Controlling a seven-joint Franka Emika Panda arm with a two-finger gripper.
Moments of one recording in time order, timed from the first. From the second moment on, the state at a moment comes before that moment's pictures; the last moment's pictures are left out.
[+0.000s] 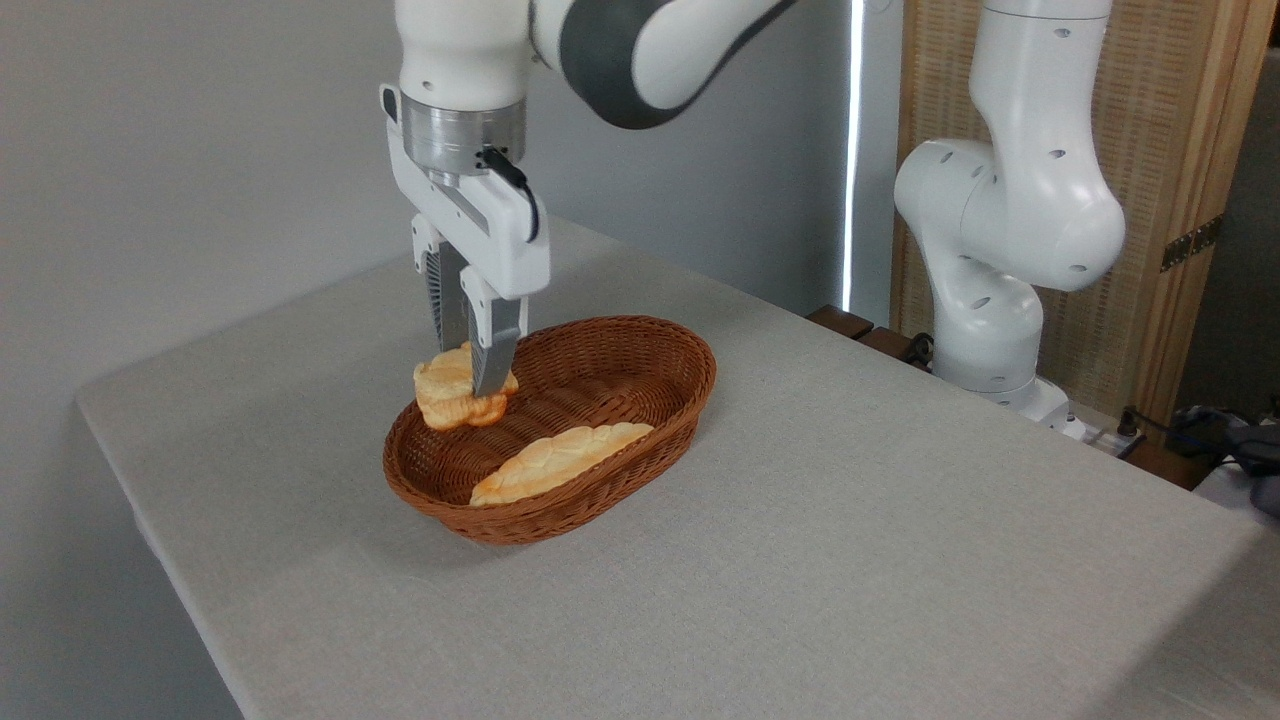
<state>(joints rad) -0.18 -0.14 -0.06 -2.02 -0.19 2.03 0.70</state>
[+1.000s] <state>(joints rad) -0.17 -0.11 -0.16 -2.02 -0.19 1.98 0.66</state>
